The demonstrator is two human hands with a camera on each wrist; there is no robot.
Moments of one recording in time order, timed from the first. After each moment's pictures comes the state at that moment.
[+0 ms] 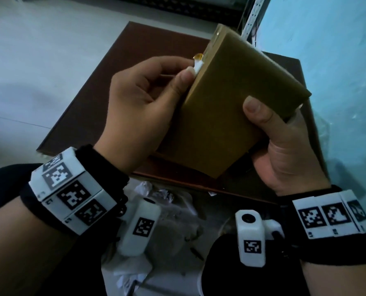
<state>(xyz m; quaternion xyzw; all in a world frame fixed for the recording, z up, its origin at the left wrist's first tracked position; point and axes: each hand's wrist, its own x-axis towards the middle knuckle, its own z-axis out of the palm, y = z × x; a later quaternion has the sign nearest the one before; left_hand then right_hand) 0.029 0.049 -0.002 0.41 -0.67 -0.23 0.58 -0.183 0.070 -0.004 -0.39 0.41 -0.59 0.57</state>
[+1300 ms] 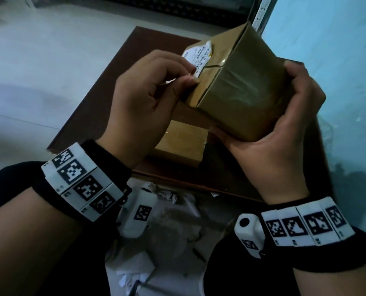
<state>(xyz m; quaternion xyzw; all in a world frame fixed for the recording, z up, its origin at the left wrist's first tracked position) 0.041 0.036 -0.007 0.38 -0.75 -0.08 0.54 -0.185 0.076 -0.020 -0.68 0.52 -0.50 0.08</state>
